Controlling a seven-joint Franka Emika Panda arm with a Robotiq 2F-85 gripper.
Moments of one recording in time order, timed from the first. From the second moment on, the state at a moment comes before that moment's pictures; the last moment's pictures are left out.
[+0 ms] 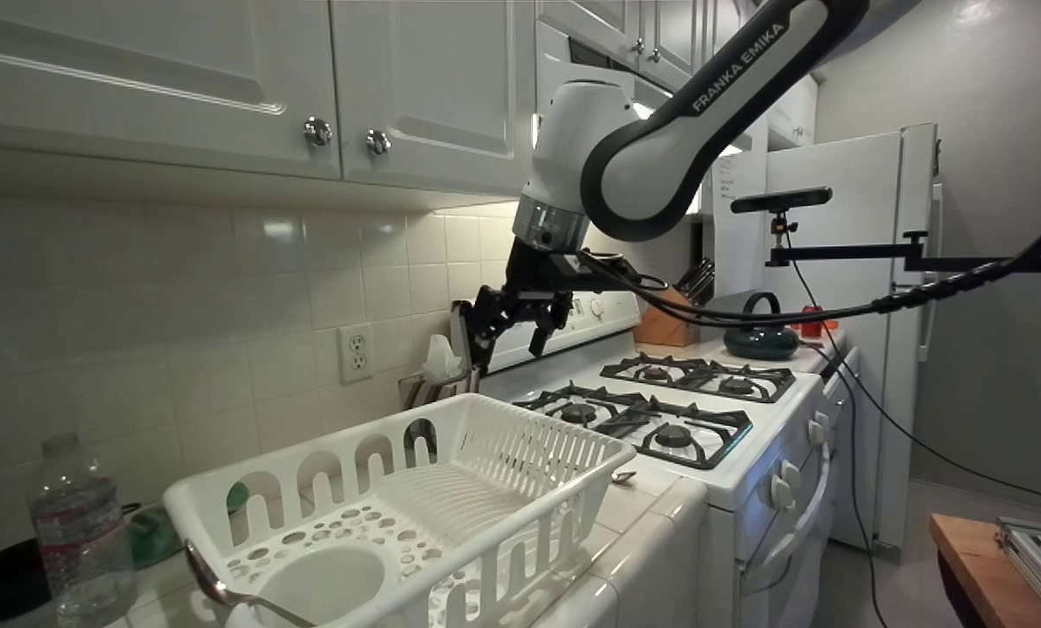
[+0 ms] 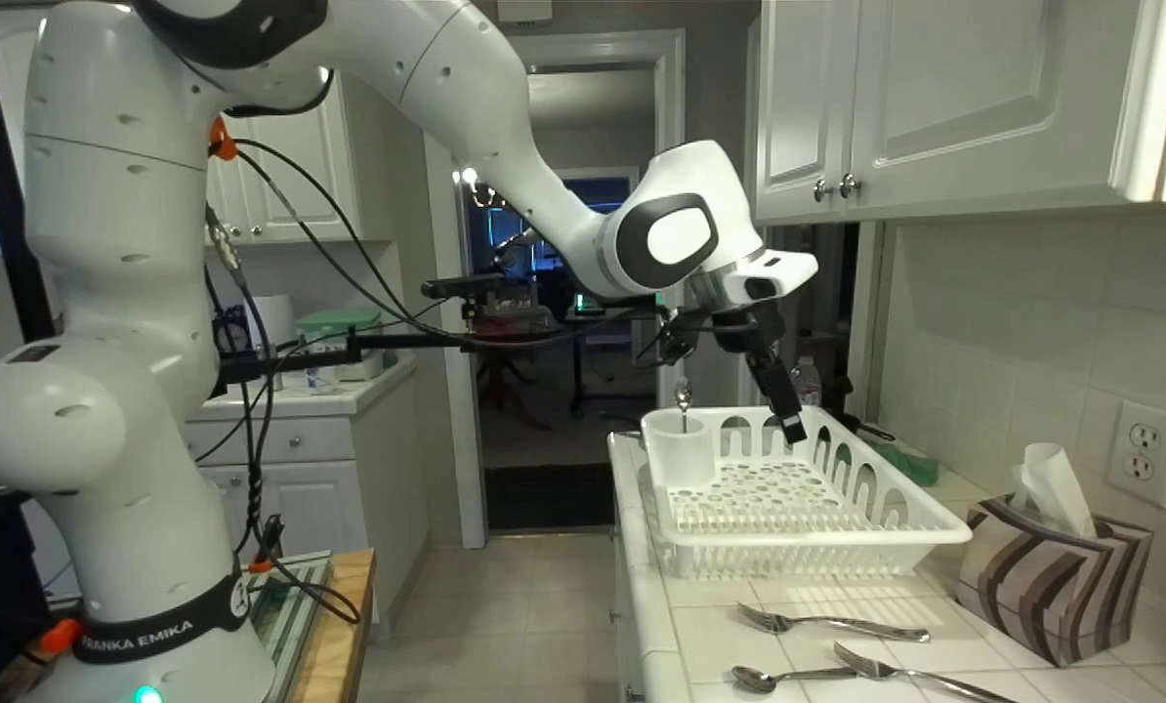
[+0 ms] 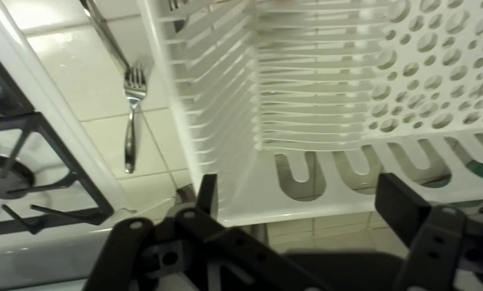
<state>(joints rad) 0.08 0.20 -0.09 -2.08 -0.20 2.68 0.58</state>
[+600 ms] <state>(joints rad) 0.07 0.23 -0.22 -2.12 -0.24 2.74 0.71</state>
